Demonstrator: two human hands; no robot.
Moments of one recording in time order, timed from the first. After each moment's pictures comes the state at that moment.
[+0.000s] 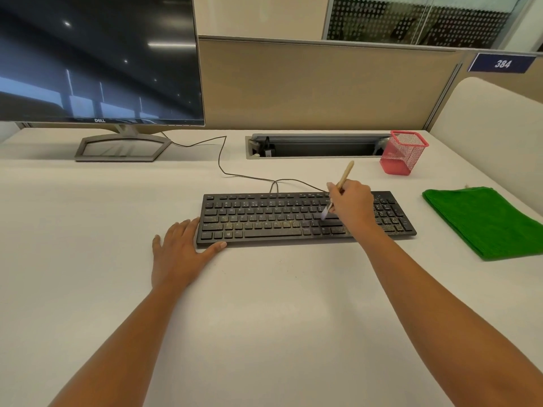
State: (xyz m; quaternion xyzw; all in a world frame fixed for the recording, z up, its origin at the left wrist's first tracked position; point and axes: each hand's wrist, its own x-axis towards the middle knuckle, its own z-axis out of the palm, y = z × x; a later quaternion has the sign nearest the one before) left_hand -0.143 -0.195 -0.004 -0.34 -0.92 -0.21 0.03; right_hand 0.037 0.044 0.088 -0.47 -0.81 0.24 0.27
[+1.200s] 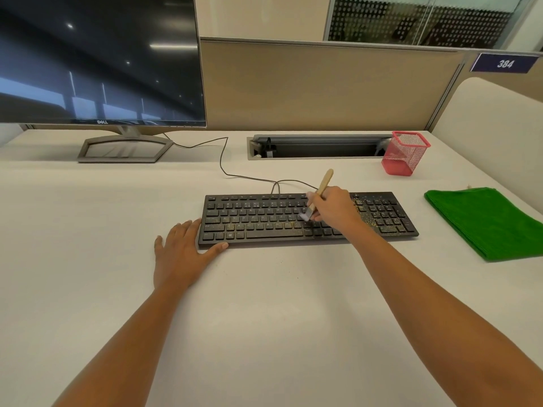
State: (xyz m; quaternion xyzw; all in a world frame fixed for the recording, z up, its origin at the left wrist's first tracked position) left_hand -0.144 -0.196 -0.004 -0.34 -0.92 -0.20 0.02; right_hand 0.020 0.035 0.082 -0.40 -0.83 0.34 0.18
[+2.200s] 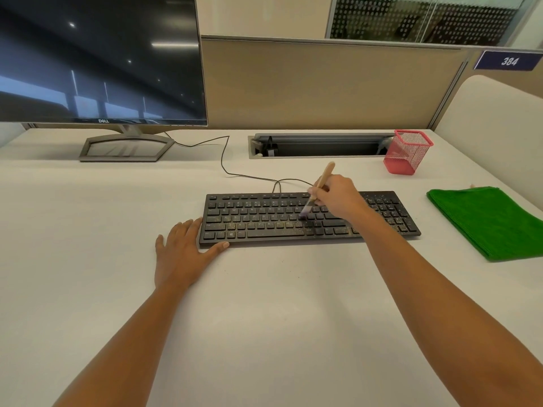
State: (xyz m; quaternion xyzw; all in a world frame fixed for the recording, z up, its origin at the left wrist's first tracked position) left_hand -0.144 -0.195 -0.005 -0.34 -0.92 -0.20 0.02; right_hand 0.020 0.036 0.108 -0.39 -0.86 0.31 0.13
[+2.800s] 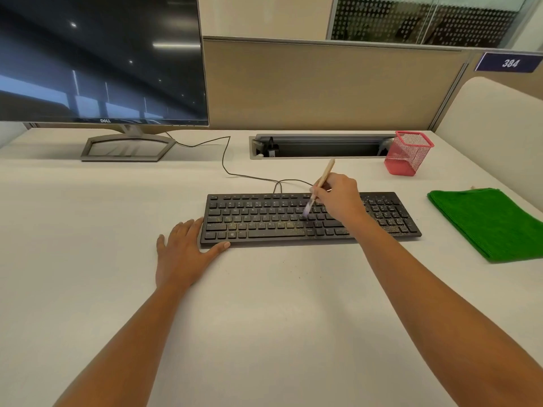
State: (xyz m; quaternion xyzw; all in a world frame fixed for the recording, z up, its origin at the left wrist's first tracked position) left_hand -0.145 -0.195 -0.007 -0.34 -0.92 -0.19 0.02; right_hand 0.018 0.031 0.103 -0.40 -0.83 0.32 0.23
